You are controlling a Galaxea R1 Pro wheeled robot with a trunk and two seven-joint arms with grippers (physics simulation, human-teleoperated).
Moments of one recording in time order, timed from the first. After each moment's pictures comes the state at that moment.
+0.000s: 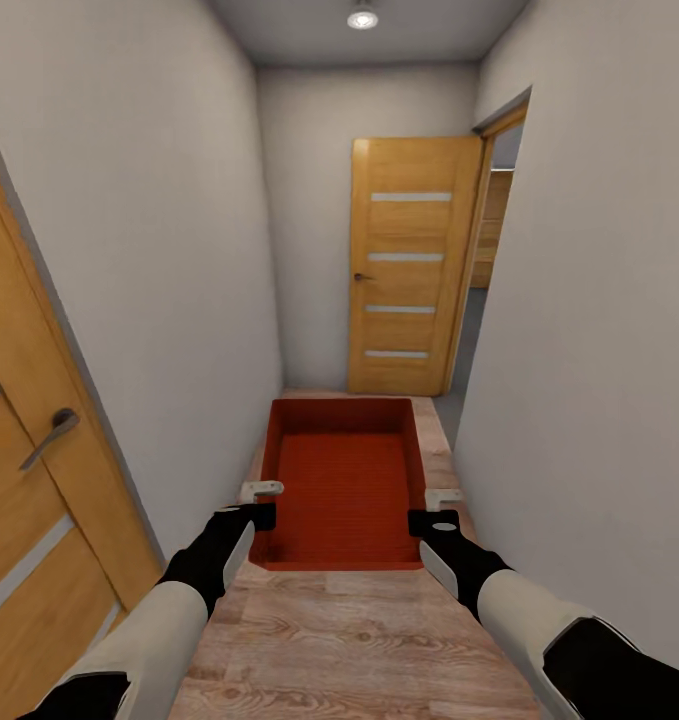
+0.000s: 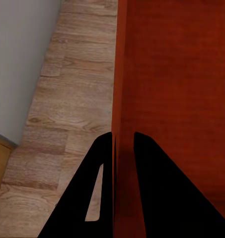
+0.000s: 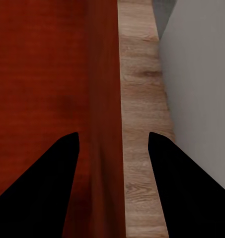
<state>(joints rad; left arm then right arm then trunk) -0.77 -0.14 0.09 -0.54 -0.06 0.38 0.11 -0.86 0.06 0.55 -0.24 -0.49 0.06 -0.33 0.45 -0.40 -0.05</state>
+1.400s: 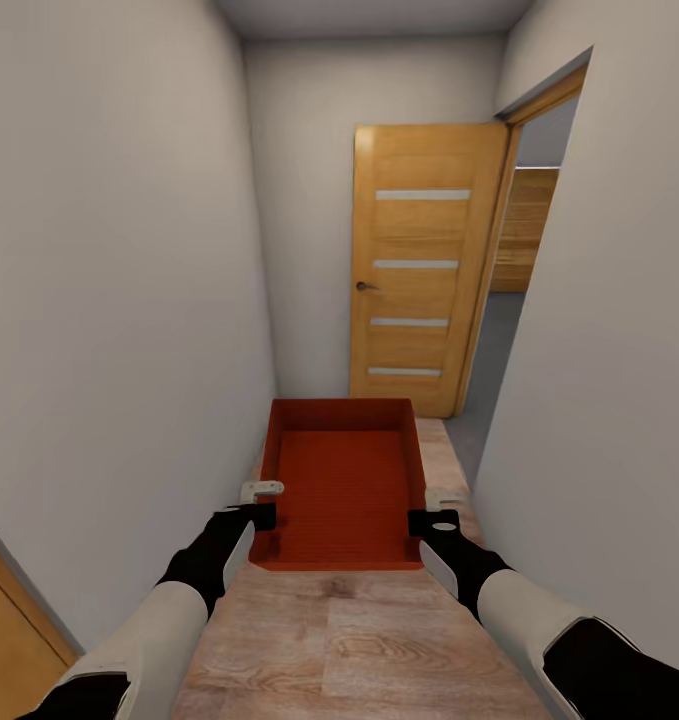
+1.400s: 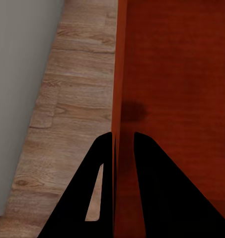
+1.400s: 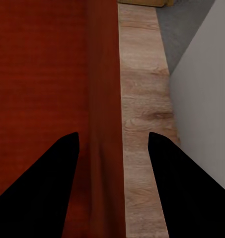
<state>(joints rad) -0.77 -0.14 0.09 -0.54 -0.06 0.38 0.11 -0.86 0.06 0.55 -0.25 -0.49 0.06 -0.33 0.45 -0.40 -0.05</state>
